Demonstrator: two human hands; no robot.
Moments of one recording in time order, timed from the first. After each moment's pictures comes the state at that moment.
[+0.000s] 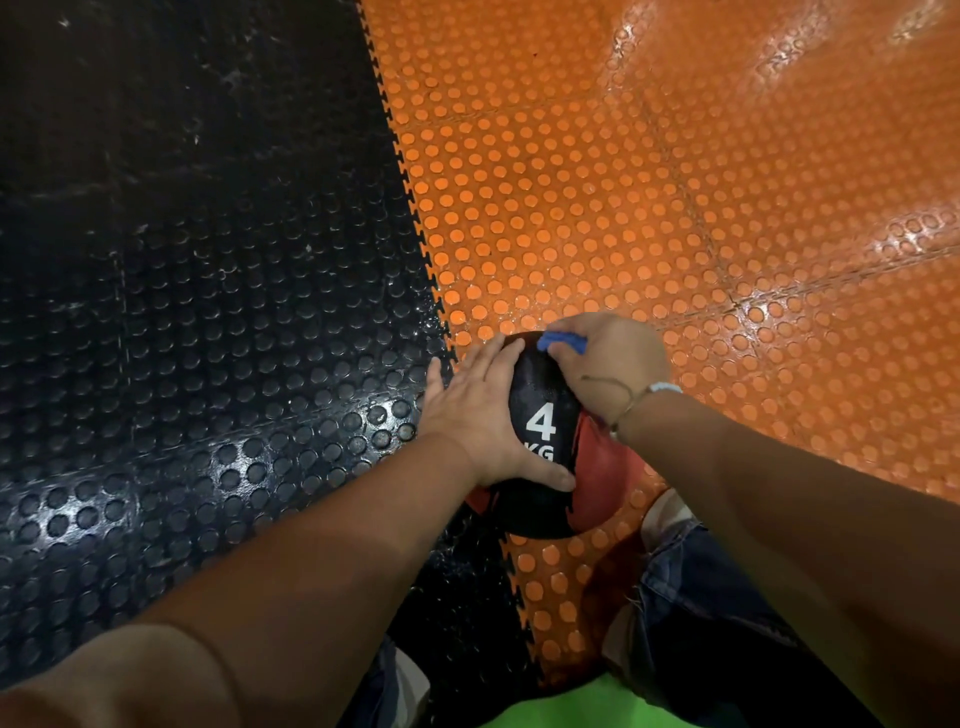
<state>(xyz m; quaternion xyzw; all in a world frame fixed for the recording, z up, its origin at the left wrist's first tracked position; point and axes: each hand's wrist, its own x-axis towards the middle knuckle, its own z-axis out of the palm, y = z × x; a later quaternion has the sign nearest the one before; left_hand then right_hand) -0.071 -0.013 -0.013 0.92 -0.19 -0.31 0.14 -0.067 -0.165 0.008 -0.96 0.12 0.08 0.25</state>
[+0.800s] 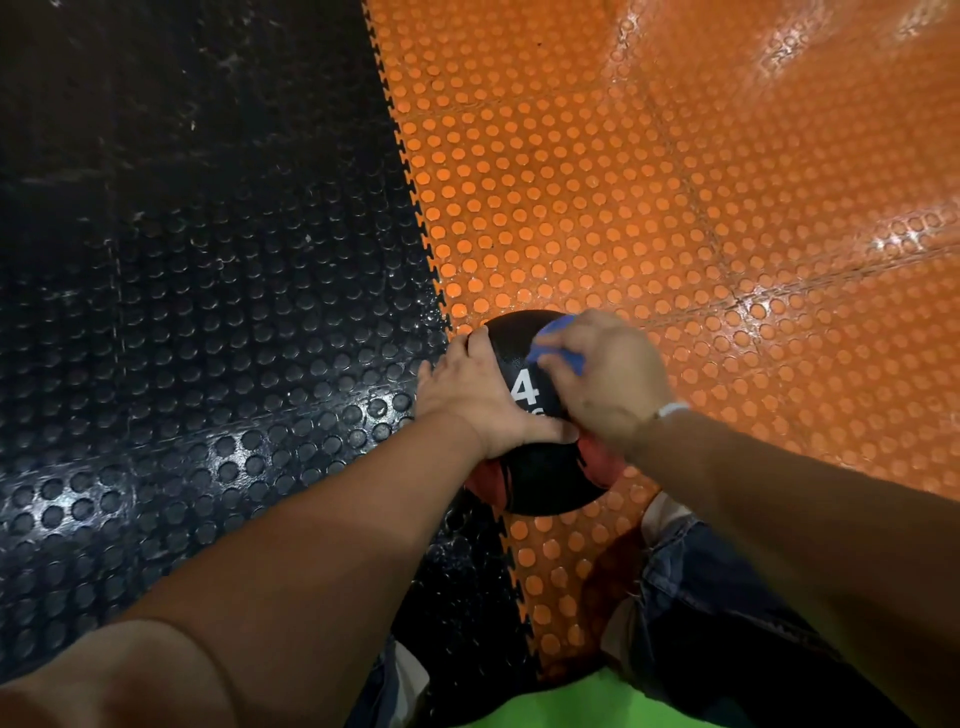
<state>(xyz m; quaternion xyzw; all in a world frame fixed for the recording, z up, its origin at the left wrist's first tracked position) -0.059 -0.017 -0.010 0.92 -0.06 -0.32 0.19 -0.083 -0.159 0.002 -0.97 0.00 0.00 0.25</state>
